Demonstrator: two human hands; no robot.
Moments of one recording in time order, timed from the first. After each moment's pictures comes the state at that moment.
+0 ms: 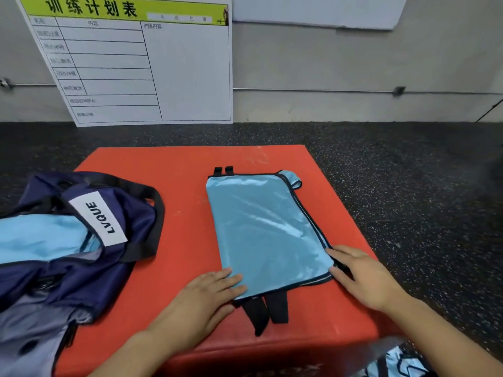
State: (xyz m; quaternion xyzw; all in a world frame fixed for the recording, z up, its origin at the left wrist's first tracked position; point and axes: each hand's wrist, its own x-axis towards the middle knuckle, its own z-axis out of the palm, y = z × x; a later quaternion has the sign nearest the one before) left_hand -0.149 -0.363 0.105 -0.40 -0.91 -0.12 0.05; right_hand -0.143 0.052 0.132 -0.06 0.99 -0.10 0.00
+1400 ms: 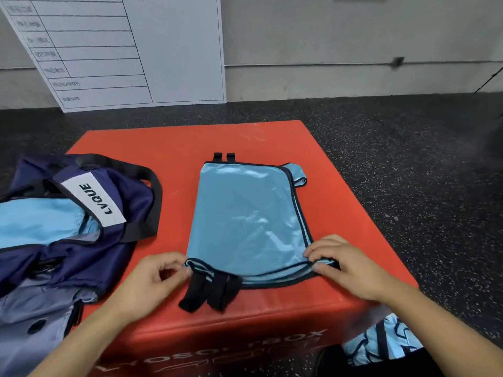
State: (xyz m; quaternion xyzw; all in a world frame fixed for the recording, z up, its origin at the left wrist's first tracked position) left_hand -0.134 -0.426 0.141 -0.21 -0.84 -0.50 -0.08; right_hand -0.109 0.009 0.130 -0.23 0.93 -0.30 -0.02
